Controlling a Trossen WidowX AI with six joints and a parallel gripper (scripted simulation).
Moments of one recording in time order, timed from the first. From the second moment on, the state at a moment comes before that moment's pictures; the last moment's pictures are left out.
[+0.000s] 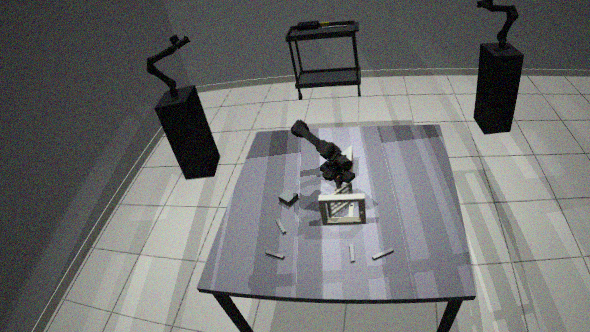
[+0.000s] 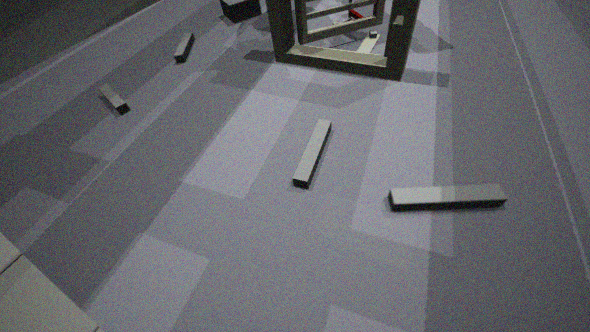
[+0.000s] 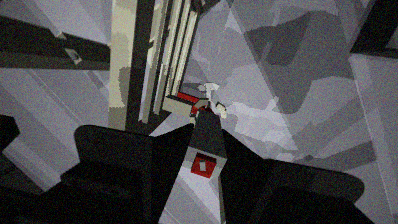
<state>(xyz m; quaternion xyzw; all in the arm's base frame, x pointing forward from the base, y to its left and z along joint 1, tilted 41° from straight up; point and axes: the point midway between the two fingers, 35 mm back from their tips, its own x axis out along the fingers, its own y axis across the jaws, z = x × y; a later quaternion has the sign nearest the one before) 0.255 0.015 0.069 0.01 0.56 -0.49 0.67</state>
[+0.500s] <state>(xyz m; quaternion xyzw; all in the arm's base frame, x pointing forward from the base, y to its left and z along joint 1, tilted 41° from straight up) 0.241 -0.008 0.091 -0.07 0.61 -0.42 0.67</state>
